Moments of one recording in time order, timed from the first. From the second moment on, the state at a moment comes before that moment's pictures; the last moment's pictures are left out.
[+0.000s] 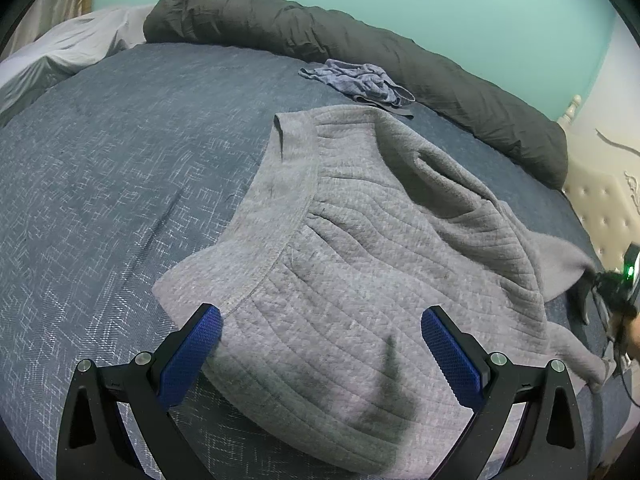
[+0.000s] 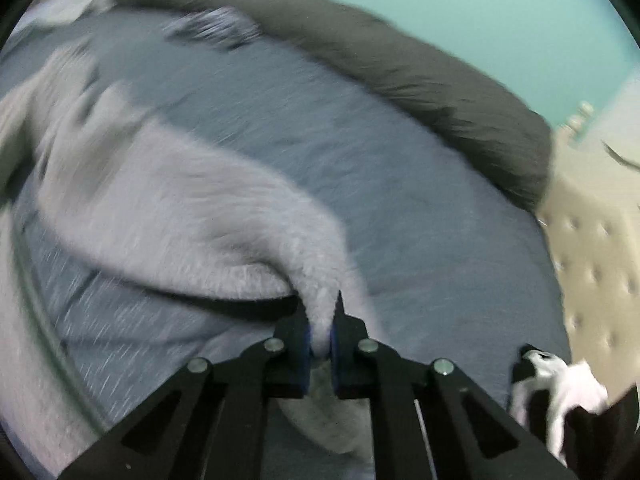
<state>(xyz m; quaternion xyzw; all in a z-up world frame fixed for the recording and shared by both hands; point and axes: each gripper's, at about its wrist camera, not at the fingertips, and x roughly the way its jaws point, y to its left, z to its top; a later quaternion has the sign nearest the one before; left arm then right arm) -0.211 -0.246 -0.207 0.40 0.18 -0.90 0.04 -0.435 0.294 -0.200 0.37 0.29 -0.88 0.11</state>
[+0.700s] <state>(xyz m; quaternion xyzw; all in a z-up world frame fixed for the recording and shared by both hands) -0.214 -0.247 -0.211 0.41 0.17 -0.90 0.04 -0.517 0.338 -0.137 0.41 0.24 -0.88 -0.02</state>
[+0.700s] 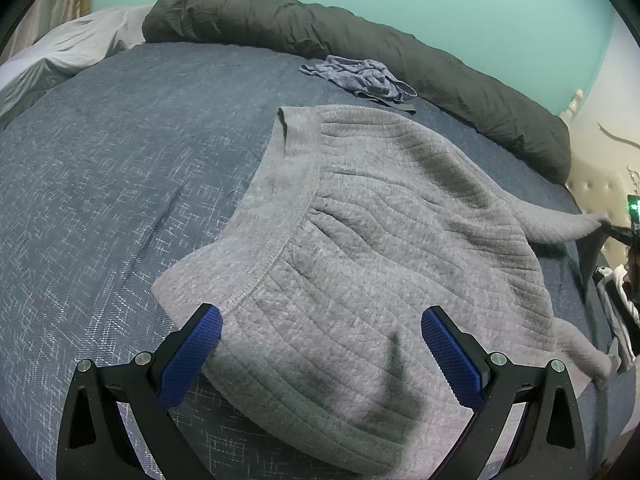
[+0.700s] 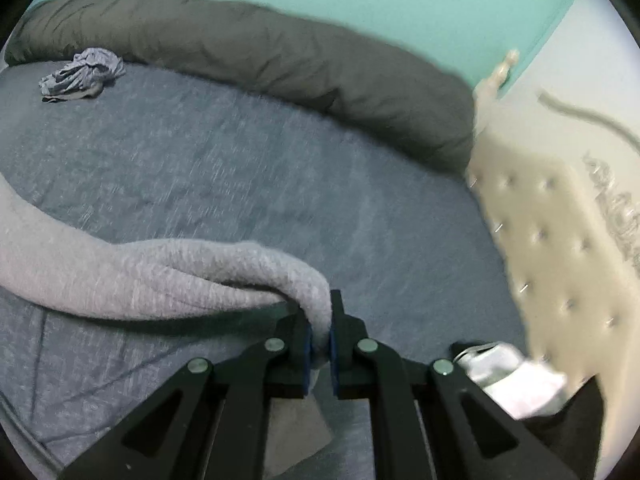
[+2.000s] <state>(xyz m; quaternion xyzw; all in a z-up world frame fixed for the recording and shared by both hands) -0.215 -0.210 -0.187 0.40 0.13 -0.91 0.03 -0.448 0.355 -0.139 0.46 0.20 -0.86 0.10</state>
